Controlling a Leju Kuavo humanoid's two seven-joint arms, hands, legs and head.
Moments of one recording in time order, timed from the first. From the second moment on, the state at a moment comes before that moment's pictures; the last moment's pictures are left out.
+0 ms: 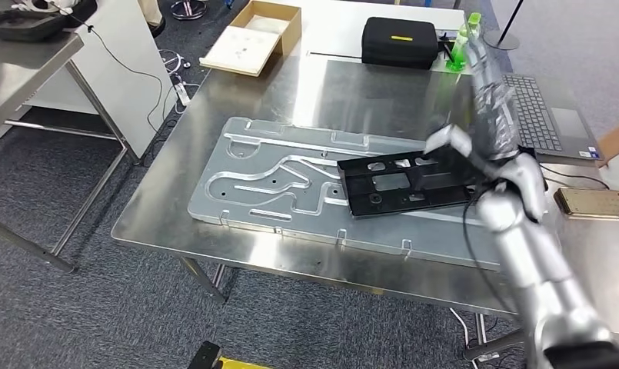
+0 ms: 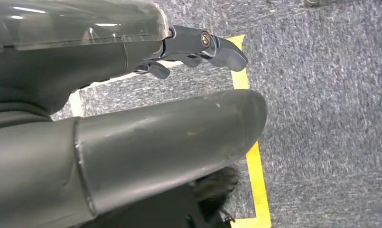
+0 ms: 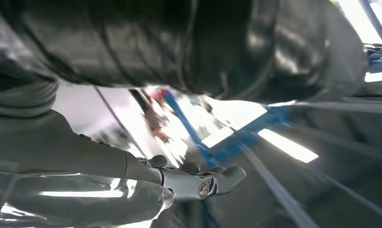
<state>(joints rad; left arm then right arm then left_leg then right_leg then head) -0.17 -0.21 0.71 -0.21 -1.01 0.10 -0.38 -0.68 -0.24 0.26 -1.34 0.55 -0.39 -0.32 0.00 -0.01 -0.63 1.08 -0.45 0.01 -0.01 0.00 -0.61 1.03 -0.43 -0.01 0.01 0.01</state>
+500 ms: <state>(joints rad) -0.18 -0.22 0.71 -0.21 -1.02 0.10 -0.37 -0.39 -0.14 0.29 -1.65 0.80 -0.59 -0.39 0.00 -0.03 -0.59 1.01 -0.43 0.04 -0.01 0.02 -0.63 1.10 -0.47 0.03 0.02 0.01</state>
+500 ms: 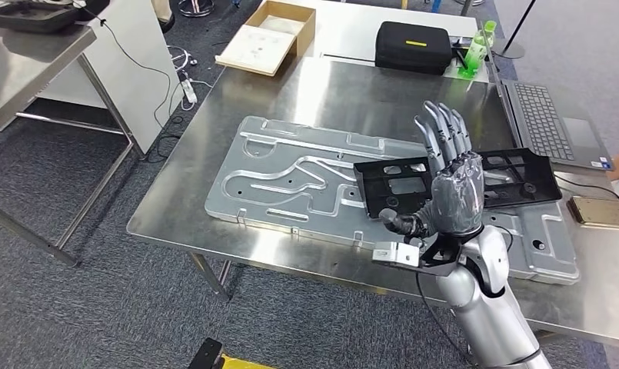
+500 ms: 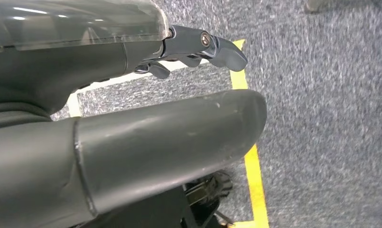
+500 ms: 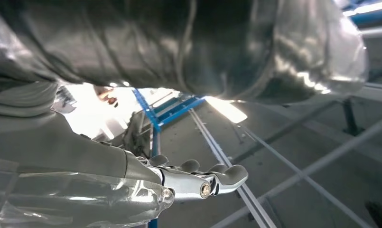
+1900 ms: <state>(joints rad) -0.18 -0.22 0.72 -0.21 -1.02 0.10 -0.34 -0.32 -0.09 0.36 -1.72 0.86 -0.63 -0.38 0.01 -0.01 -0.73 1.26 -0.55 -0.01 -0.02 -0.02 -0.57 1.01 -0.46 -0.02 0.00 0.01</state>
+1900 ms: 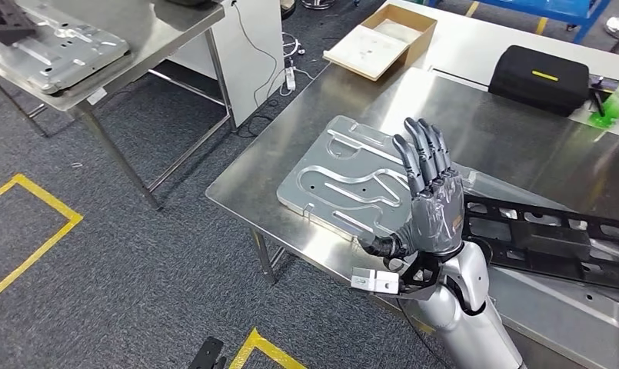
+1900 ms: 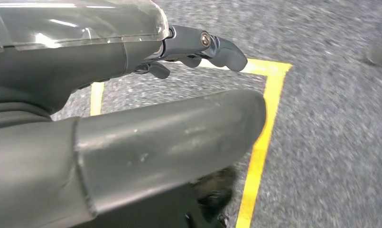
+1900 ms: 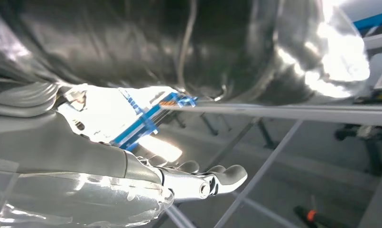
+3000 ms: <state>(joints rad) -0.16 -0.20 0.77 -0.21 -0.99 0.13 -0.33 -0.32 -0.06 0.40 -1.68 0.85 -0.68 -0.40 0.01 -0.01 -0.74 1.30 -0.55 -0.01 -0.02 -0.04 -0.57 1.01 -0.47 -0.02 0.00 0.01</state>
